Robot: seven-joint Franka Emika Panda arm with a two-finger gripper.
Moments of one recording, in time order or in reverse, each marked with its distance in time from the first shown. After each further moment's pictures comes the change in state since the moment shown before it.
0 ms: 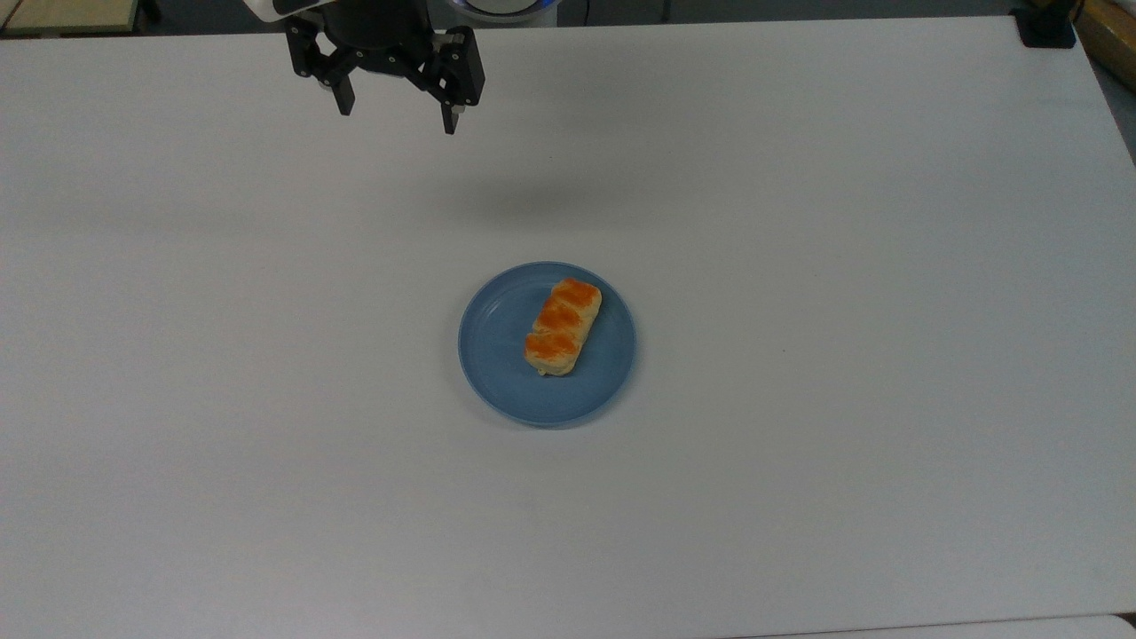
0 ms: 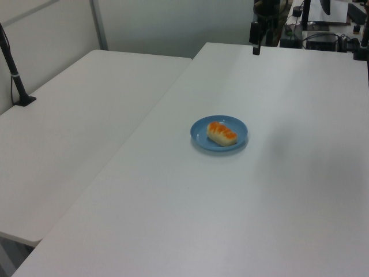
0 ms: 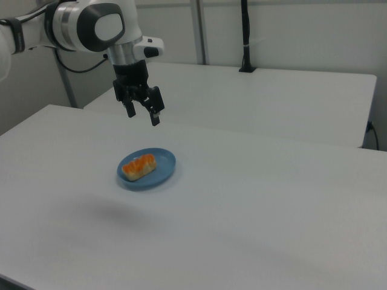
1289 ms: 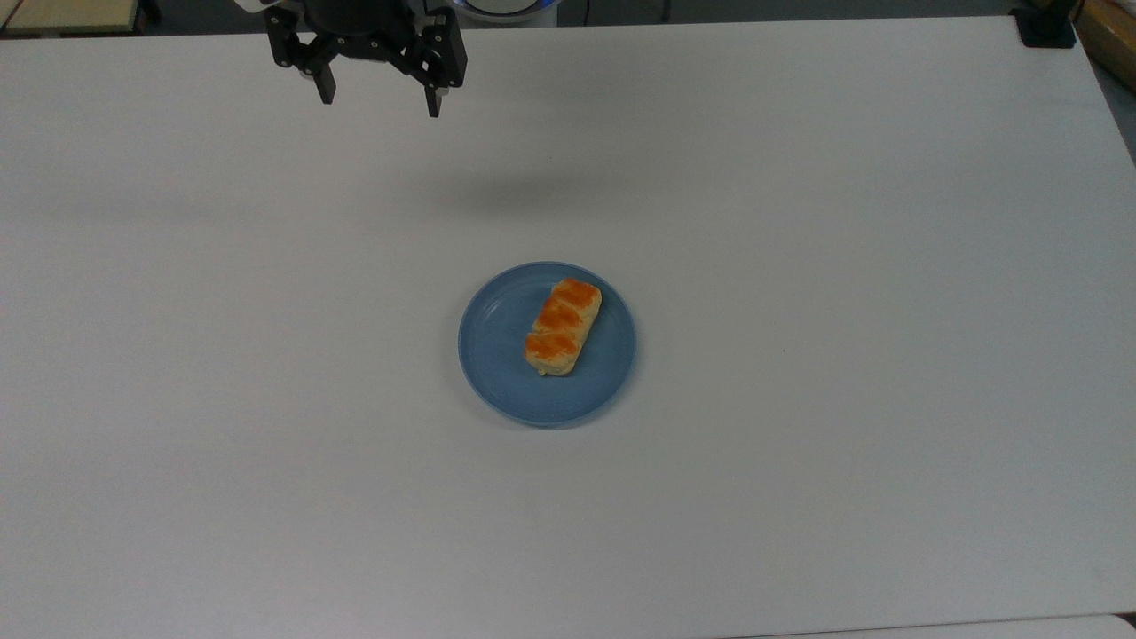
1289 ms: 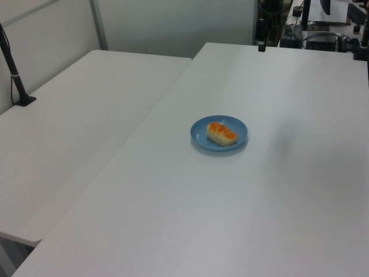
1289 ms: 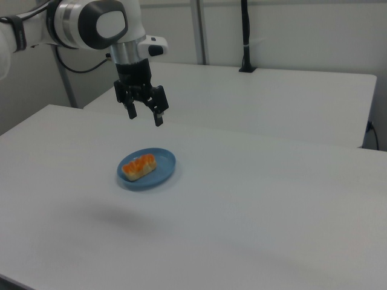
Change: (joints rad) arm 0.013 -0.008 -0.041 0.009 0.000 -0.037 -0.096
